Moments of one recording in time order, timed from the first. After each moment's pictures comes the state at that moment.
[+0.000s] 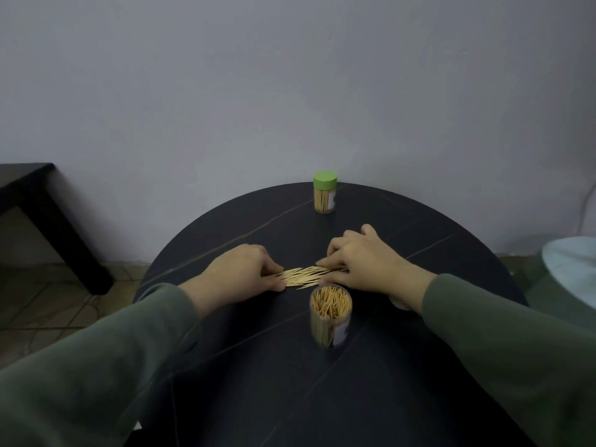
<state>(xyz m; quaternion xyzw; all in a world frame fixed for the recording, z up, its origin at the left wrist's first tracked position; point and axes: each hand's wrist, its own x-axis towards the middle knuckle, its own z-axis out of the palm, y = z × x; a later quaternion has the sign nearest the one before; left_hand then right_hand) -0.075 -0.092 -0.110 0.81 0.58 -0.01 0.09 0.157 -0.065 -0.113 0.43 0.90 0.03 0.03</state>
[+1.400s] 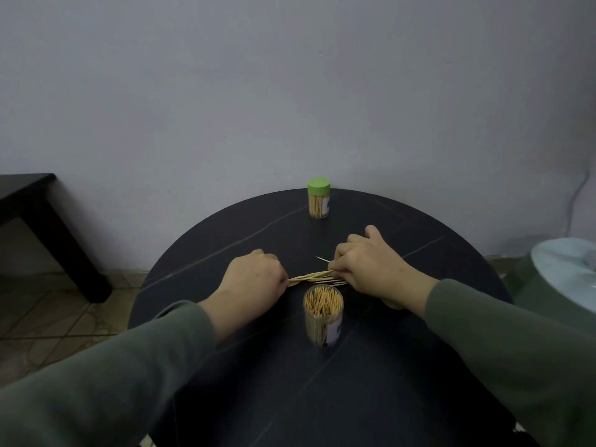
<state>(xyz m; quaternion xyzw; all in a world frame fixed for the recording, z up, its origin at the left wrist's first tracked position) -0.045 -0.114 -0.111 0.83 0.56 -0.01 -0.09 0.172 -0.085 -0.104 0.42 0.90 0.10 0.03</state>
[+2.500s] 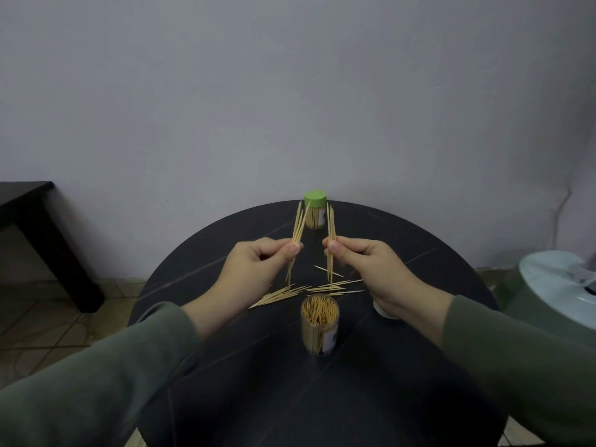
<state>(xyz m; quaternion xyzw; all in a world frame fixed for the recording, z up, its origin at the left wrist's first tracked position) -0.035 -0.142 -0.075 0.61 0.51 0.47 0.37 0.159 -0.129 -0.077 0.46 0.58 -0.49 -0.45</state>
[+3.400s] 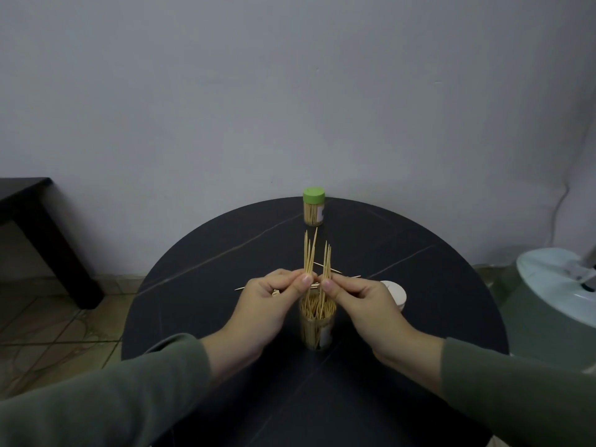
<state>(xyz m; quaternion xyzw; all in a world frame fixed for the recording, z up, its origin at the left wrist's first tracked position) -0.016 -0.172 -0.115 0.55 0.43 0.50 0.51 0.149 -0.171 -0.116 0.42 0.53 -0.55 -0.50</state>
